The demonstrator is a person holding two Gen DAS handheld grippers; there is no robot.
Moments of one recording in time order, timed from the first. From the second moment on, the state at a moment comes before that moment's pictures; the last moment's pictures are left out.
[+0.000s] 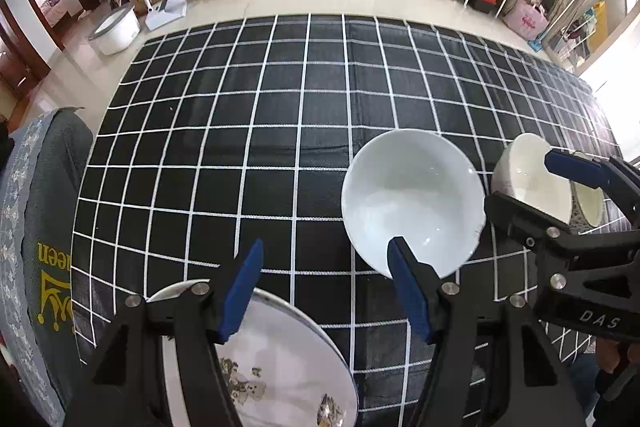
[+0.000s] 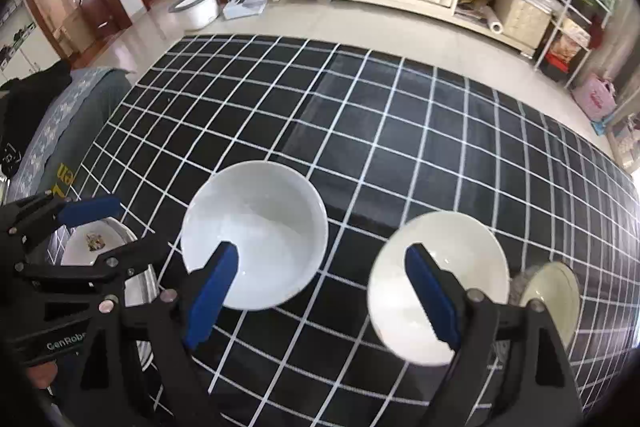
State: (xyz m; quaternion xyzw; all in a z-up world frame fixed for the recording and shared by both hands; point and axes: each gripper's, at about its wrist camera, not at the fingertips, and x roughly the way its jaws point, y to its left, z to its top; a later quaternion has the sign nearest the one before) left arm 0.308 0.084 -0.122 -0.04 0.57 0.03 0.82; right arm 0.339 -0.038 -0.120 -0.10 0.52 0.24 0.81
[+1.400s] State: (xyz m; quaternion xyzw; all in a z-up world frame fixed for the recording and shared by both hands) left arm 0.250 0.041 -0.090 -0.05 0.56 -0.02 0.82; right arm 0.274 -0.073 -0.094 -0.03 0.55 0.21 0.81
